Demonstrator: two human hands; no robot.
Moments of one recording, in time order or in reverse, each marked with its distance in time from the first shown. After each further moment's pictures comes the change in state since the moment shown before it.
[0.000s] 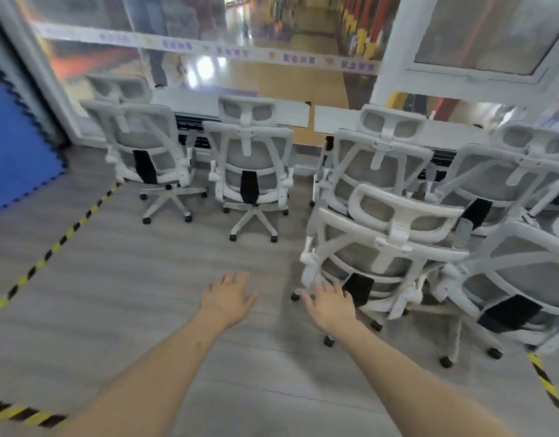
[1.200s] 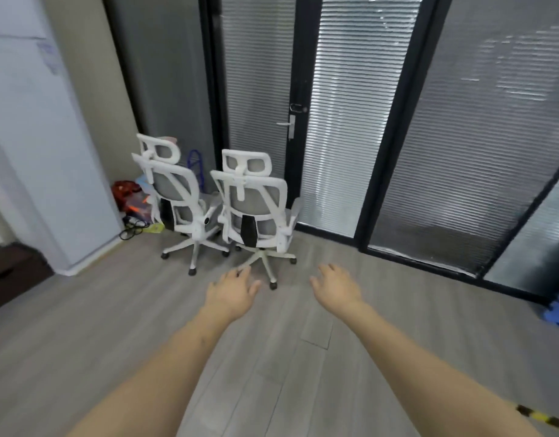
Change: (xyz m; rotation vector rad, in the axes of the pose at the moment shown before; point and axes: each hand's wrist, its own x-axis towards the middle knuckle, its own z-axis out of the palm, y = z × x) left_hand -1.086 -0.888 0.163 -0.552 0.524 -1.757; right_hand -0.761 -1.224 0.437 -0.305 -0.241 -1.735
